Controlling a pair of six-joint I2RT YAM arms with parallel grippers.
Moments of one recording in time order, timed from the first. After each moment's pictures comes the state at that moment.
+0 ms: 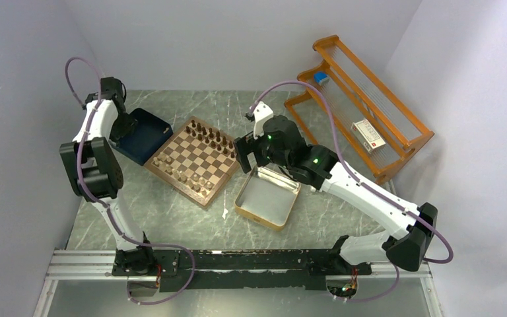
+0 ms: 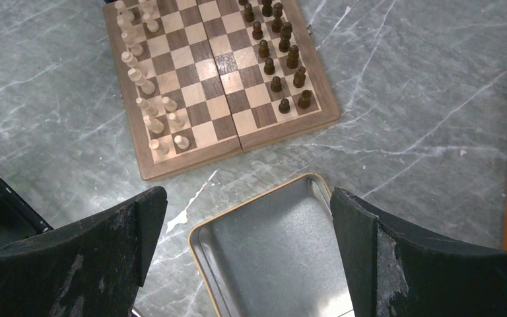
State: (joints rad) left arm 0.20 1.97 1.69 -0.90 -0.38 -0.79; right arm 0.90 1.30 1.29 -0.49 0.17 0.13
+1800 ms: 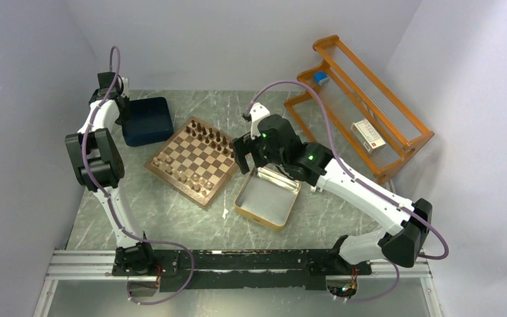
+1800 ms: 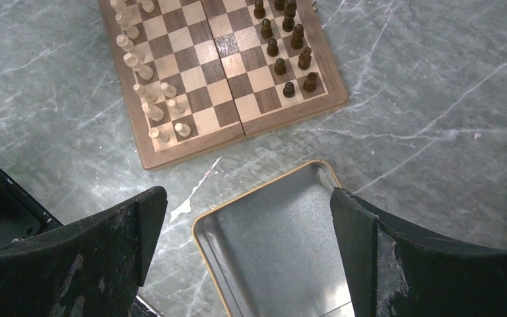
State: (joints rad) left arm 0.22 2.11 1.74 -0.51 -0.19 0.15; right arm 0.90 1.34 1.32 -0.55 0.16 0.16
